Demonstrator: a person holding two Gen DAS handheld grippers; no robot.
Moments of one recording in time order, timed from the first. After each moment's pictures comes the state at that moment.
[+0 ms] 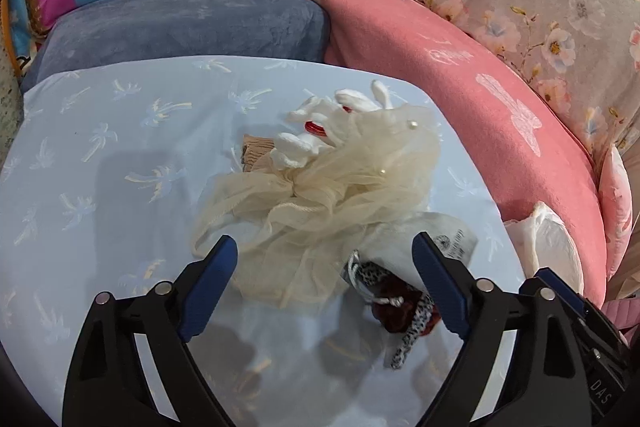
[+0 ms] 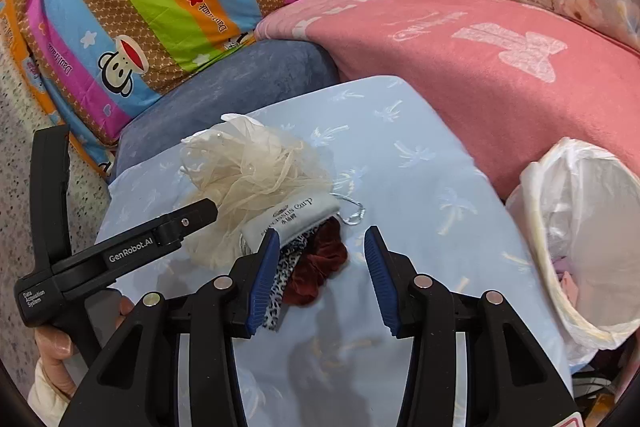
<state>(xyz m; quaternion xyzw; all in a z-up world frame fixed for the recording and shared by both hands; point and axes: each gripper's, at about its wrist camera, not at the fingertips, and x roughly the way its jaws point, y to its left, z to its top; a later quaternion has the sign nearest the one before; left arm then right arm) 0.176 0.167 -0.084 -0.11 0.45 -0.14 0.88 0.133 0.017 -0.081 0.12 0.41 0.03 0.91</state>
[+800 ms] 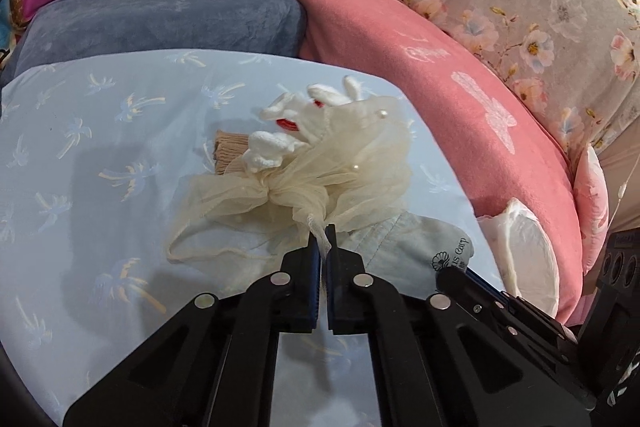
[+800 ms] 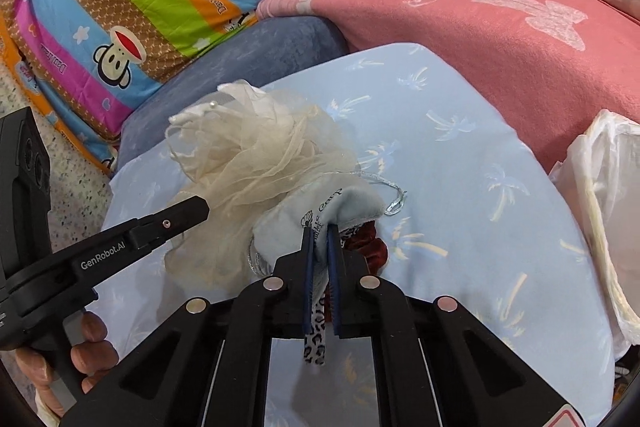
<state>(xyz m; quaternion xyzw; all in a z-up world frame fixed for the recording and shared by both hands) 0.168 0.167 -0.073 -0.13 0.45 -0.19 0.86 0.150 0.035 -0.101 0.15 0.42 0.04 0.89</state>
